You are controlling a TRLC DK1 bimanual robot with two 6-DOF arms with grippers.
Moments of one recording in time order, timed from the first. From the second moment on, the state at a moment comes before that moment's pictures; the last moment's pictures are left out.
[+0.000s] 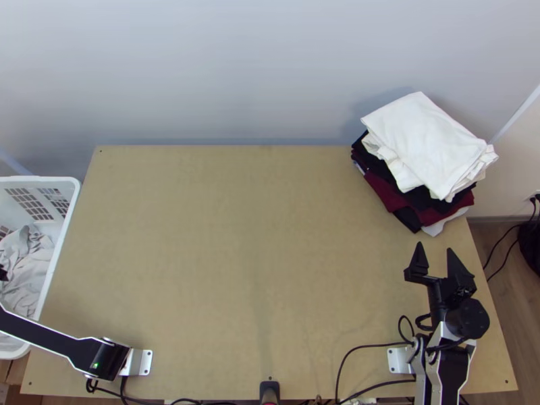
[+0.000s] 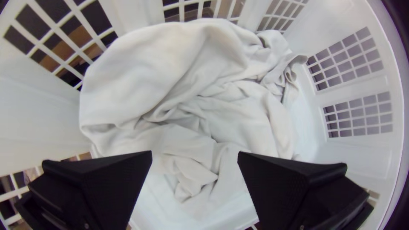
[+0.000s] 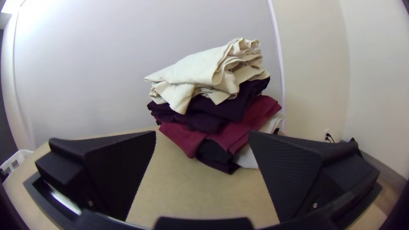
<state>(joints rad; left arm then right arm) 1.27 2.66 2.14 -0.67 0.08 0.08 -0.27 0.00 0.04 -0.05 -0.15 0.18</state>
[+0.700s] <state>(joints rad) 1.29 2.87 2.22 -0.42 0.11 0.27 -0.27 0.00 0.04 -0.05 -0.15 0.18</state>
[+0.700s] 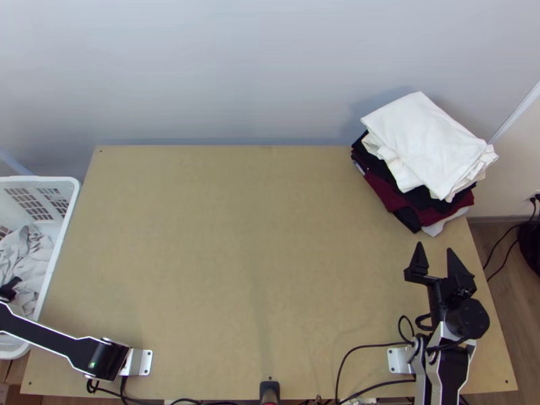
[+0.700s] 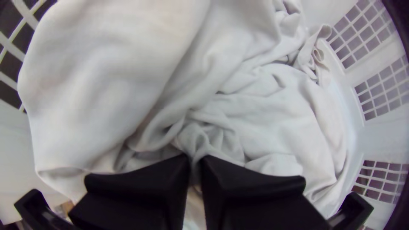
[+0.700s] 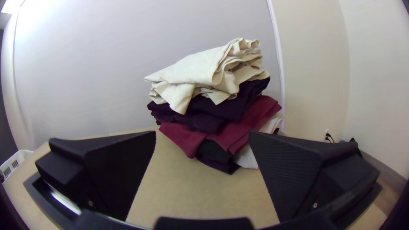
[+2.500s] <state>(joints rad) -0.49 1.31 1.47 -0.69 0.03 -0.13 -0.27 0.00 0.04 -0.05 -0.15 0.18</state>
